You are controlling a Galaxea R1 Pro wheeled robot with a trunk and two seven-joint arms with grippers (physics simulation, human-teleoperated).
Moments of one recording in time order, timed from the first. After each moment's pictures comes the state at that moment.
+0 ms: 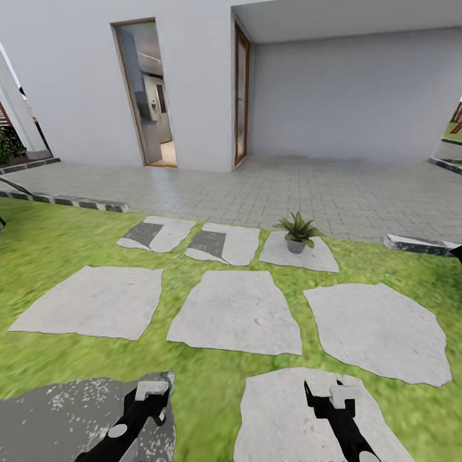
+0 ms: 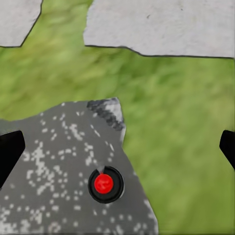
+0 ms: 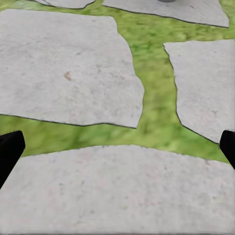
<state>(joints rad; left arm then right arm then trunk) -0.48 0.02 0.00 -0.30 -0.02 -0.25 0.00 -0.22 -0.07 0.00 -0.75 0.01 -0.34 0.00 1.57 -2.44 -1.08</state>
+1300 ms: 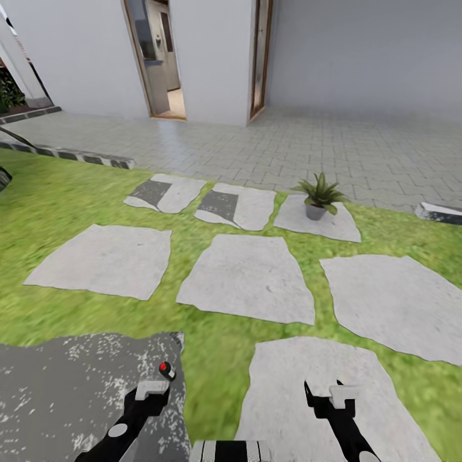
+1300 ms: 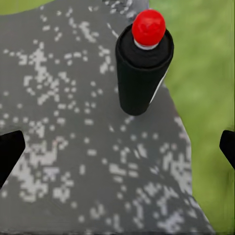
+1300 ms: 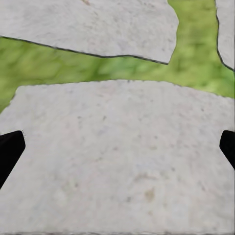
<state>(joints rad) -0.48 0.02 0.00 -0.30 -0.02 -0.25 0.00 -0.22 -0.07 0.00 -0.75 0.01 -0.34 0.00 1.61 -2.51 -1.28</state>
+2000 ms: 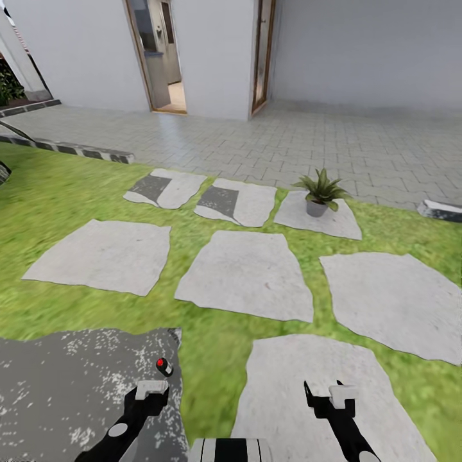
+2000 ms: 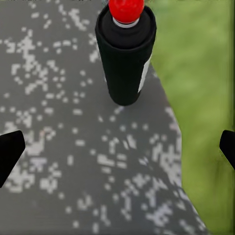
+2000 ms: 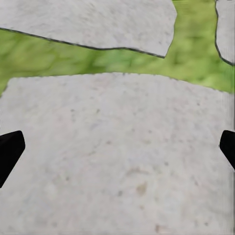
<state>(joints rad) -0.48 0.02 0.00 -0.30 -0.02 -0.25 0.00 -0.22 -0.07 0.00 -0.75 0.01 -0.34 0.00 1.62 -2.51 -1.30</state>
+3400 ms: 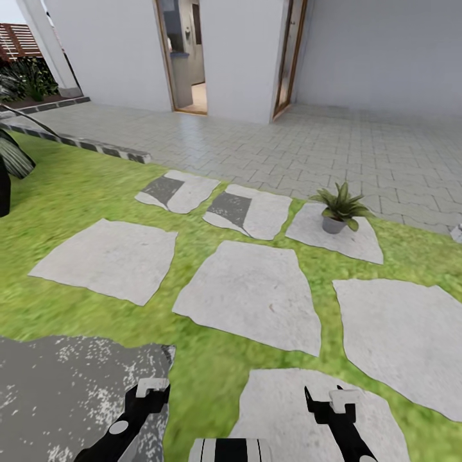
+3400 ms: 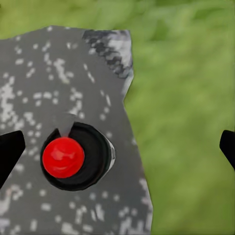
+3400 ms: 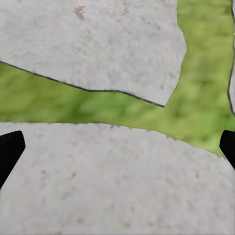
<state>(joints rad) -0.49 0.02 0.00 -0.30 -0.02 -0.25 0.00 -0.22 -0.07 0.00 -0.72 0.01 -0.34 0.00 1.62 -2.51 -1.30</state>
